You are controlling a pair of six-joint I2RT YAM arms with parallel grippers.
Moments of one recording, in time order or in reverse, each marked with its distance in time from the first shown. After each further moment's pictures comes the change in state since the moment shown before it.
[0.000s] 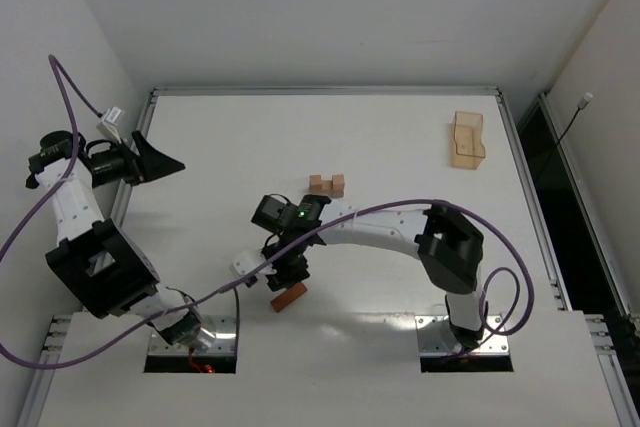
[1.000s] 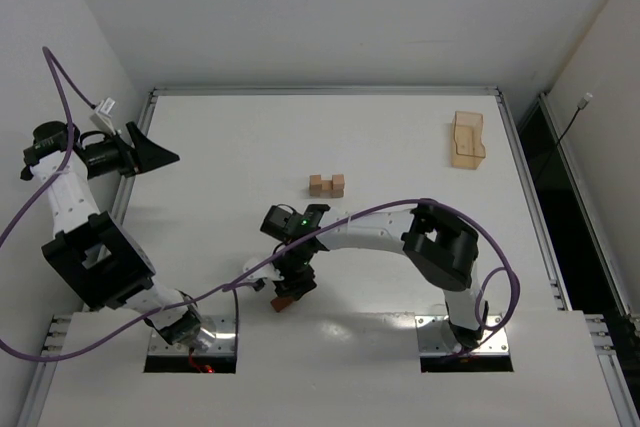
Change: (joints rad) left arm 0.000 0.066 0.091 0.026 -0.009 -0.030; right arm -0.019 0.055 -0.133 0.099 -0.108 0.046
